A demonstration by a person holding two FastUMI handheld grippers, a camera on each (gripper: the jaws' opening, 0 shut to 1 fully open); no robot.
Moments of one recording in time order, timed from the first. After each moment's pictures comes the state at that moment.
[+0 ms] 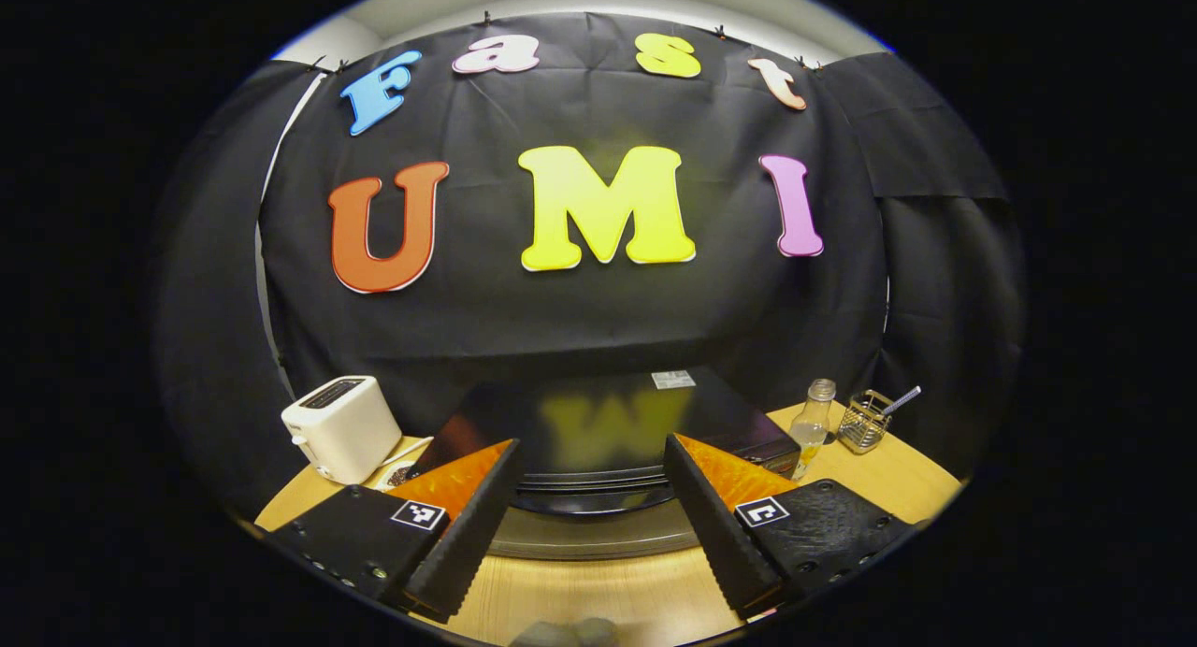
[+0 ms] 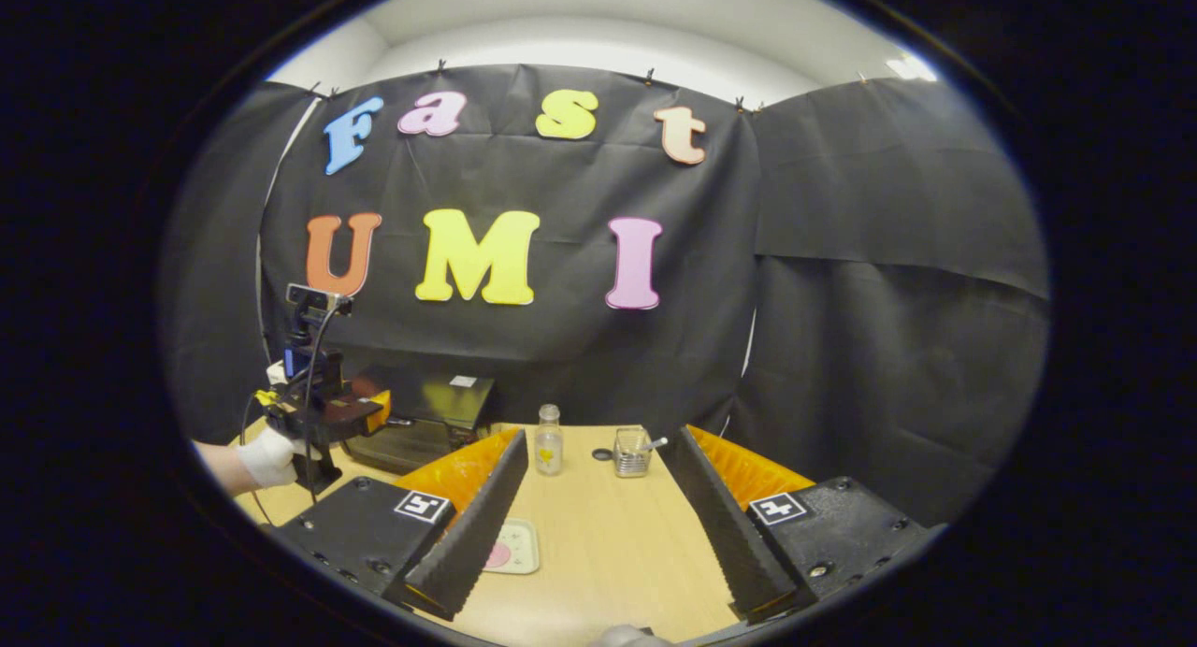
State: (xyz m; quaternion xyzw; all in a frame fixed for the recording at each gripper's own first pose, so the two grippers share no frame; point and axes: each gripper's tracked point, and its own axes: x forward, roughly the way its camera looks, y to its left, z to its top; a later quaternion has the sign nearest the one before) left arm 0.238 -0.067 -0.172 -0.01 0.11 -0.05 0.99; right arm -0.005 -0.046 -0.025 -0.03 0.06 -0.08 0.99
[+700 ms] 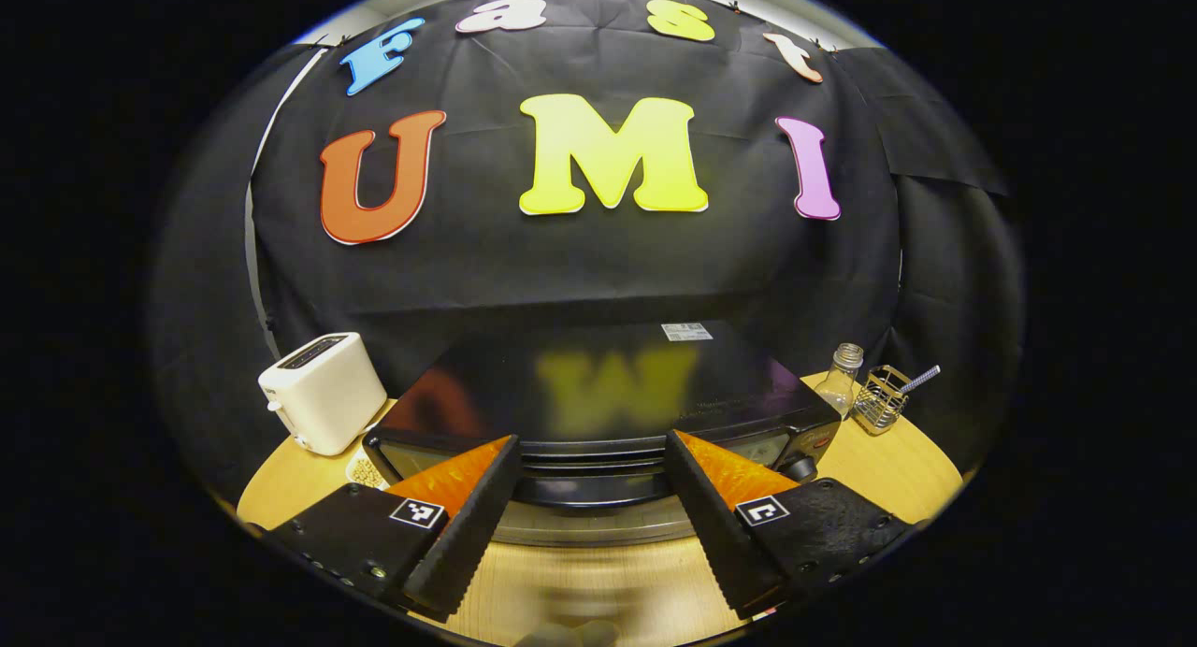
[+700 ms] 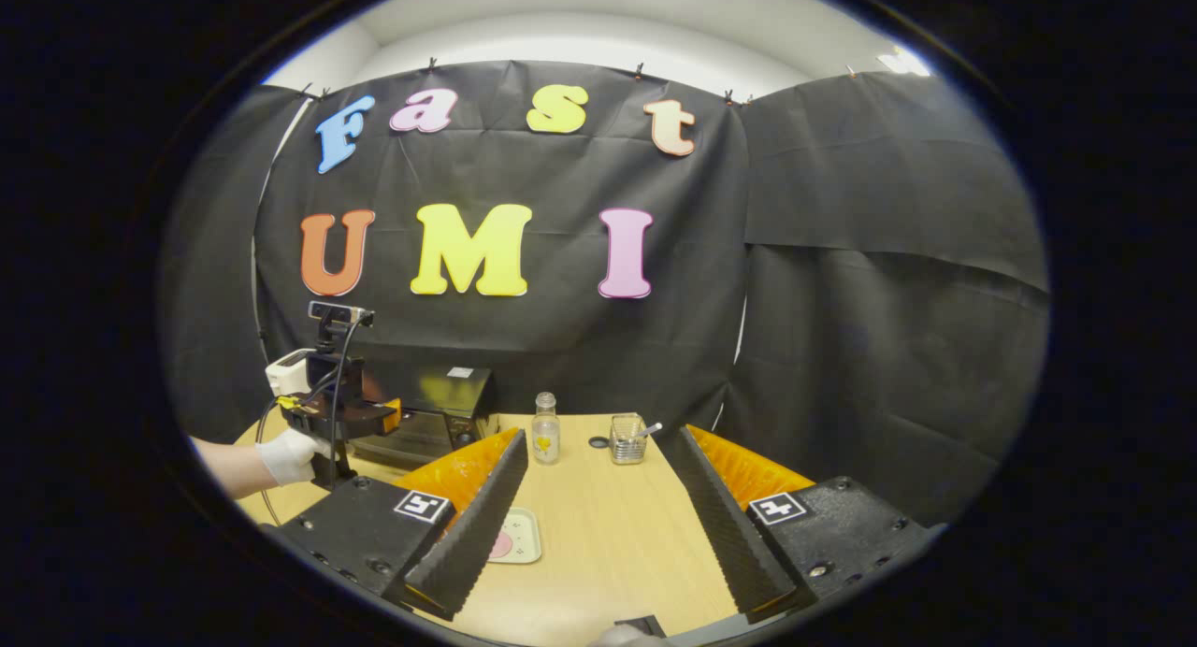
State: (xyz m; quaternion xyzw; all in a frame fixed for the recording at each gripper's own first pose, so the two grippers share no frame) left arm 0.246 -0.071 -0.210 -0.02 0.16 -0.05 0.99; right arm -0.022 -0.041 -0.034 -0.02 0.07 -0.09 0.99
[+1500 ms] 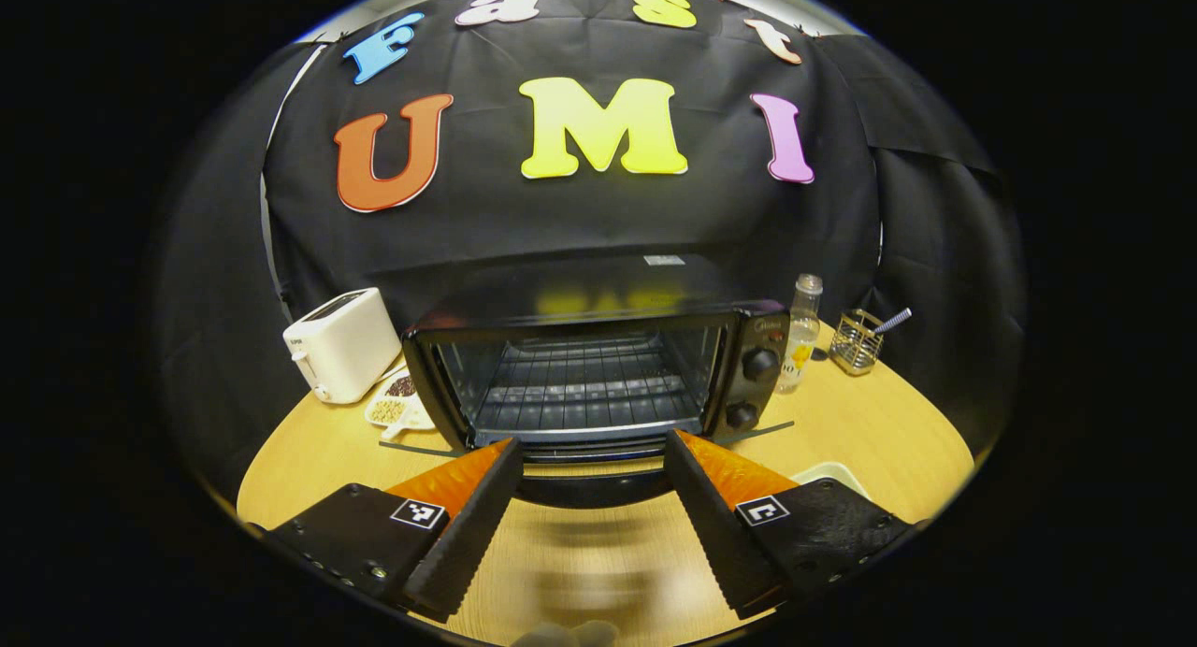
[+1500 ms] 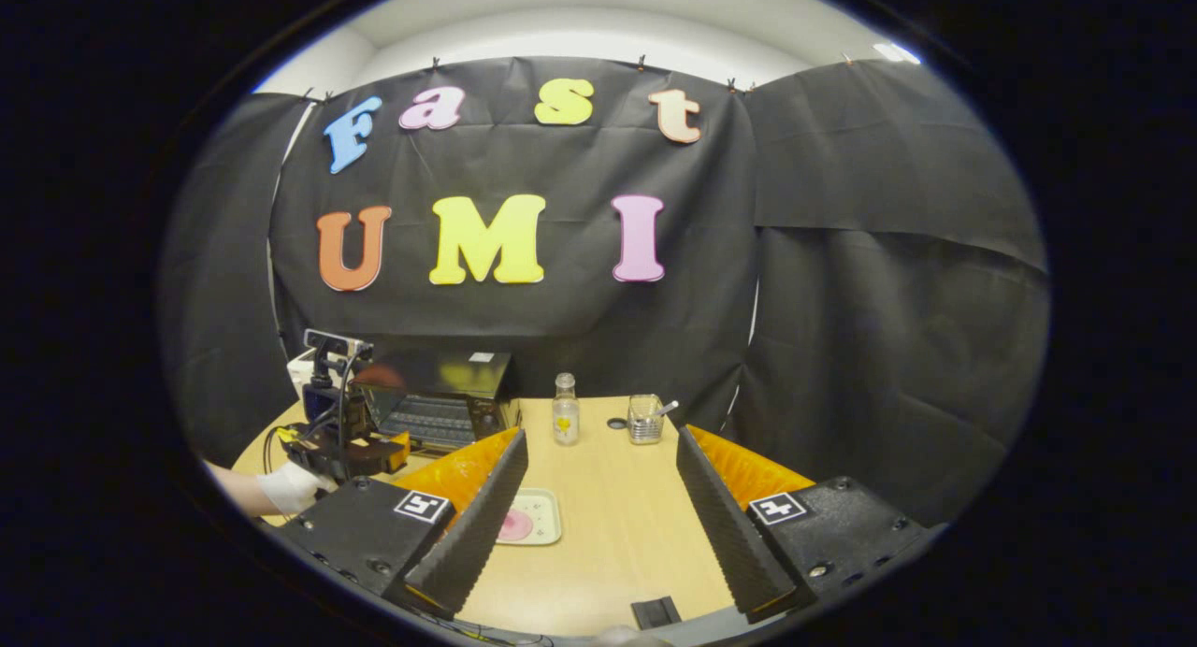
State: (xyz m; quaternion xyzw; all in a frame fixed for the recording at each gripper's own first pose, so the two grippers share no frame) left arm 0.141 -0.071 -0.261 0.00 0.21 -0.06 0.98; right arm -0.049 -0.029 -0.057 0.00 0.09 -0.06 0.99
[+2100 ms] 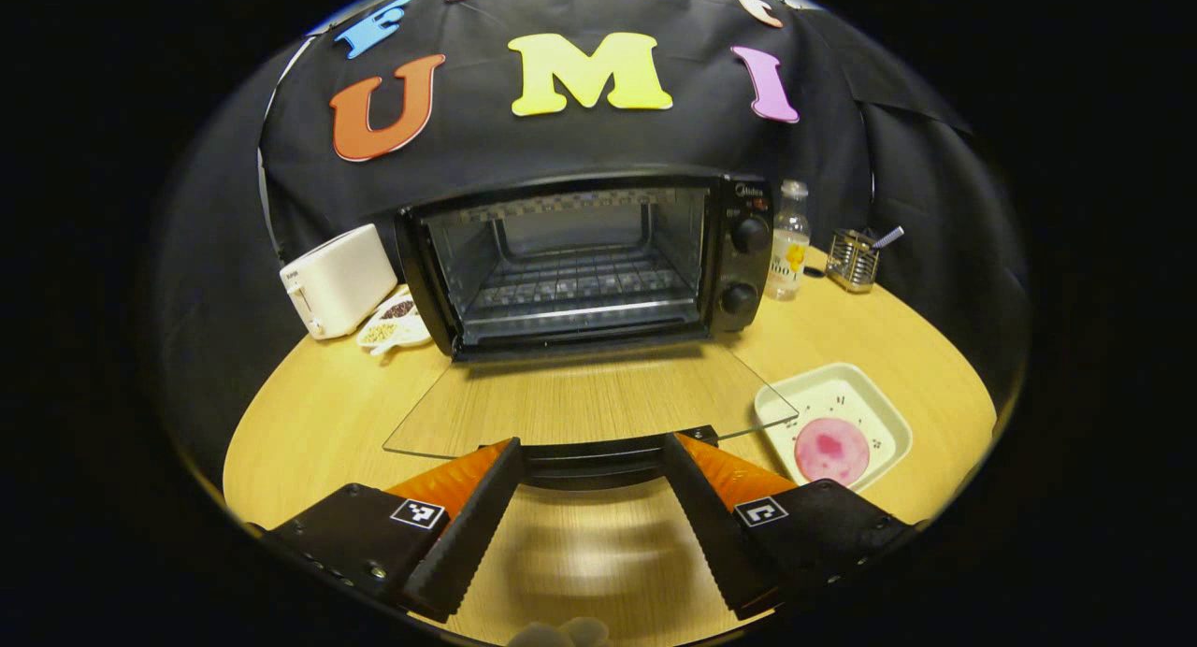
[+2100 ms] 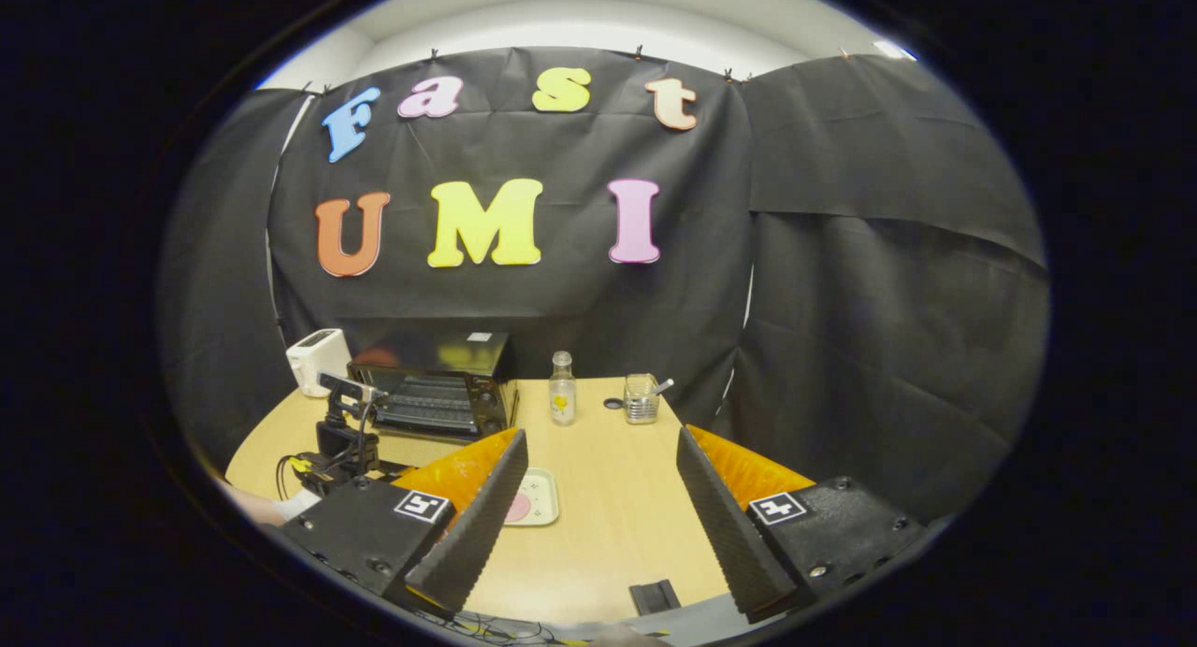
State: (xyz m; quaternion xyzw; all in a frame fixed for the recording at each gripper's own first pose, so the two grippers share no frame) left arm 0.089 -0.076 -0.356 0.01 0.30 -0.07 0.95; right arm -0.070 -0.033 -0.078 0.00 0.11 -0.08 0.99
